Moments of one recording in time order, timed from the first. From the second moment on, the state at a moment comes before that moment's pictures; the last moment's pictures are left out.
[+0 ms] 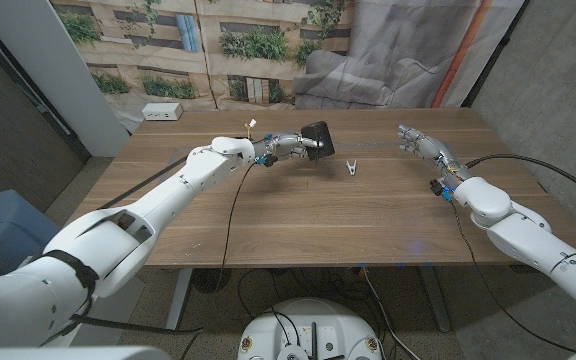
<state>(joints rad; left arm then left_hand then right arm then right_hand) 0.40 0.42 0.68 -1.17 -0.51 0.17 -0.46 0.95 -0.16 0.35 -0.17 0.20 0.70 0.04 0.37 0.23 0.86 -0.02 0.28 0.23 0.90 -0.01 0.28 0.24 0.54 -0.05 0.23 0.18 -1.00 -0.87 -0.32 -1.59 0.35 0.22 -0.07 0.15 0.06 0.34 -0.10 0.19 0.09 -0.01 0.20 0.17 0.15 0.03 0.20 0.19 0.06 0.01 0.22 0.26 0.25 0.02 0.19 0.16</state>
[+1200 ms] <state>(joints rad) 0.47 0.43 0.69 -1.24 -0.64 0.28 -0.52 0.95 -0.16 0.35 -0.17 0.20 0.70 0.04 0.37 0.23 0.86 -0.02 0.28 0.23 0.90 -0.01 0.27 0.24 0.54 -0.05 0.23 0.18 -0.97 -1.00 -0.34 -1.70 0.22 0.14 0.03 0.25 -0.06 0.33 -0.16 0.19 -0.01 0.01 0.18 0.18 0.05 0.02 0.18 0.20 -0.01 0.05 0.19 0.24 0.14 0.04 0.17 0.17</state>
